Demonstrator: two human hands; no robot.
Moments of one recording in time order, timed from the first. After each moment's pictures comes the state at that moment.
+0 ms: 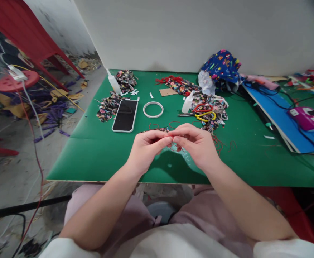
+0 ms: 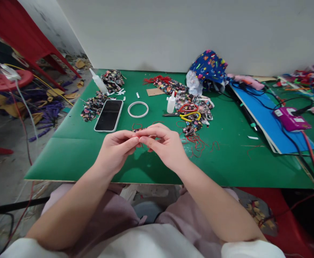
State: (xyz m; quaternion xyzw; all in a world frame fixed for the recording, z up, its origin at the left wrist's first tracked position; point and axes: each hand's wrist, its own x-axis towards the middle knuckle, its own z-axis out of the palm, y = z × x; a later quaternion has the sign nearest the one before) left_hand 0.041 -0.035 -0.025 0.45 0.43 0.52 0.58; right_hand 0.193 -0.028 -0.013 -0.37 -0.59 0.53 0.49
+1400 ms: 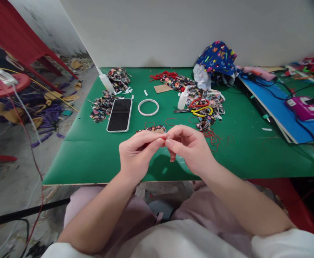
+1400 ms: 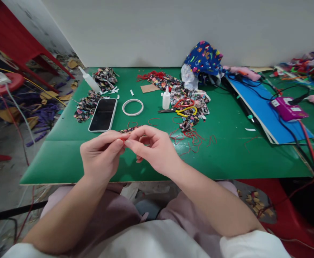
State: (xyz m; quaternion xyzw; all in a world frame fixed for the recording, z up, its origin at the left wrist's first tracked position) left_hand 0.044 -0.047 -0.024 0.57 0.37 0.63 0.38; right_hand 0.182 -0.043 -0.005 -0.32 -0.50 0.63 0.49
